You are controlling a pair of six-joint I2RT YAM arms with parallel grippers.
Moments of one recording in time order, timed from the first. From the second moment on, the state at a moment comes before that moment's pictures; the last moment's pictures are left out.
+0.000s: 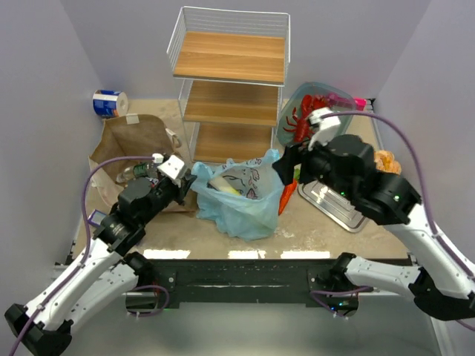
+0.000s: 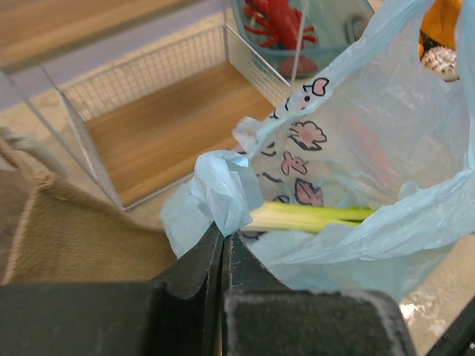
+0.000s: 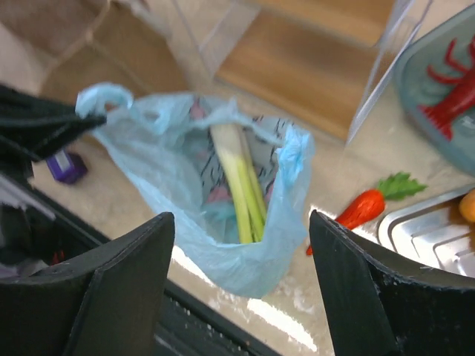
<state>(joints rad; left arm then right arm) -0.60 0.67 0.66 -0.17 0.04 0.02 0.85 1.03 1.43 -0.84 0.23 0.33</state>
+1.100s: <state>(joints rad) -0.60 0.61 0.60 -0.15 0.02 0.05 0.28 1.50 0.80 -0.28 -0.12 0.48</state>
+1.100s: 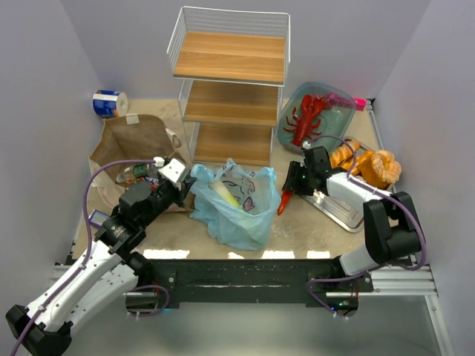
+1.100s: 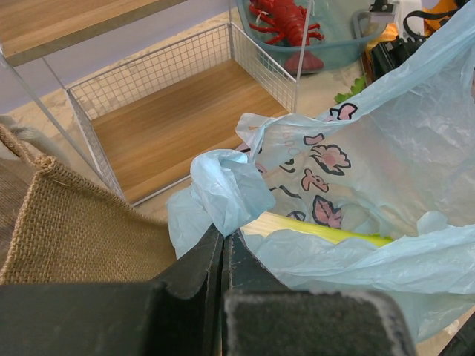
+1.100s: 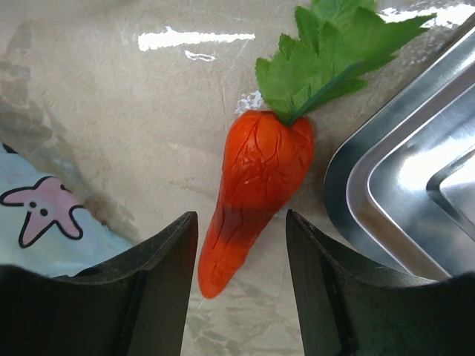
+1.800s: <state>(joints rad) -0.60 0.63 0.60 -0.14 0.04 0.05 0.31 1.00 0.99 -0.38 -0.07 0.42</state>
